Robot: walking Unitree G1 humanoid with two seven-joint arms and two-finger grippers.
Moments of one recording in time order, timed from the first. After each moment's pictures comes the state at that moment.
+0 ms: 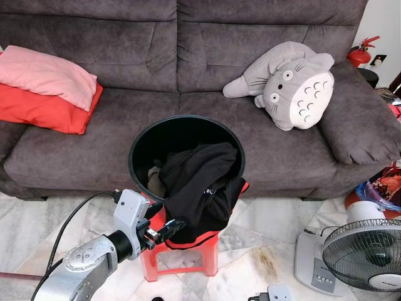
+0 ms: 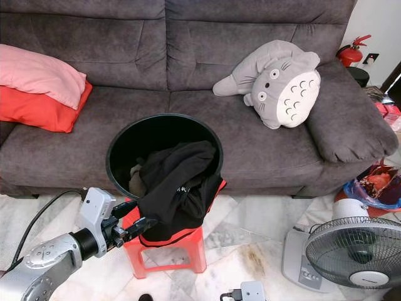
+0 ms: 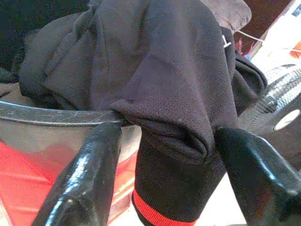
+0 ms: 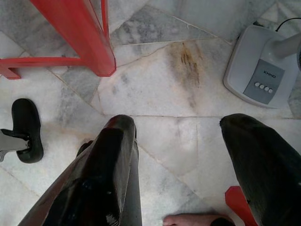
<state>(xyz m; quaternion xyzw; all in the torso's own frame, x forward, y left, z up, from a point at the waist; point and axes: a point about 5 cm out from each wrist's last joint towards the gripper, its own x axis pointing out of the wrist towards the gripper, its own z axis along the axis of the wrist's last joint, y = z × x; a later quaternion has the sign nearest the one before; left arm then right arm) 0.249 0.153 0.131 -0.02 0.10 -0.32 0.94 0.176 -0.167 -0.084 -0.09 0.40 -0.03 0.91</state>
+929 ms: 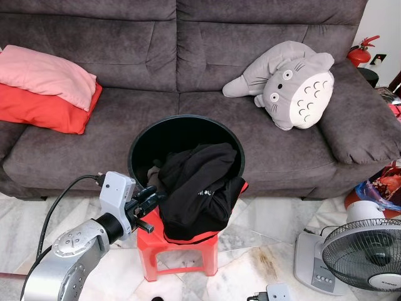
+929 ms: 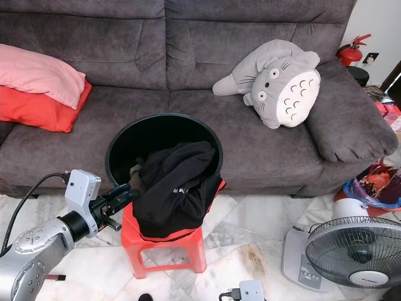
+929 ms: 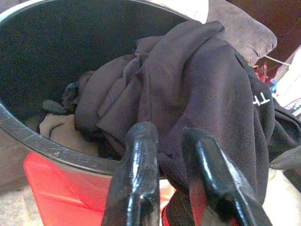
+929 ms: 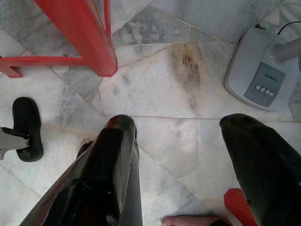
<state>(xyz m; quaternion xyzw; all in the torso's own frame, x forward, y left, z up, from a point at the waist) 0.265 0.171 0.154 -0.02 0.06 -0.27 0.96 0.178 -0.166 -0.083 -0.09 0.40 -0.02 0.91</state>
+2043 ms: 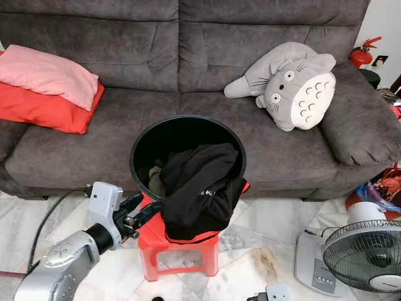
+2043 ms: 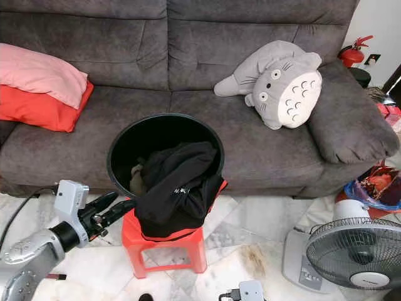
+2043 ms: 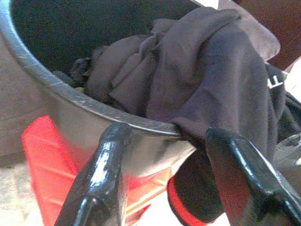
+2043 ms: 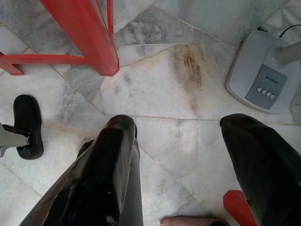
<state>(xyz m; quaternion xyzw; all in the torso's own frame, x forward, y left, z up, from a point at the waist) 0.256 0.186 0.138 -0.07 0.08 -0.26 0.96 0.178 -0.166 -0.084 -0.09 0.40 -0.01 0.91</state>
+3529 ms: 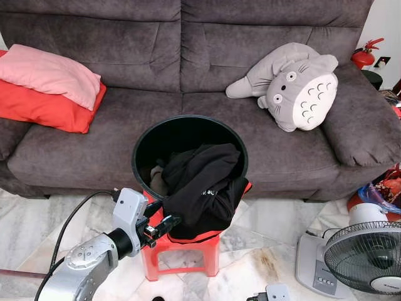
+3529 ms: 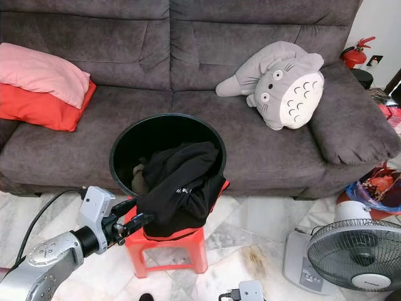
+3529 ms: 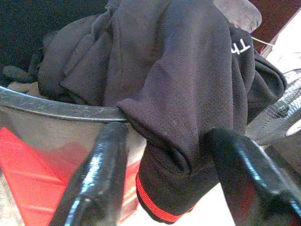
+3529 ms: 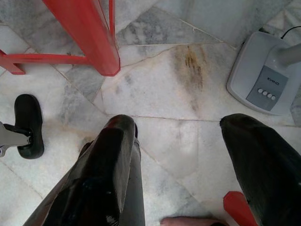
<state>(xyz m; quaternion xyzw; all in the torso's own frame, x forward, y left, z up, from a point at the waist) 0.256 0.157 0.126 -0.02 0.09 -0.31 0.95 0.178 -0.166 -0.084 -0.09 0.40 -0.01 0.91</state>
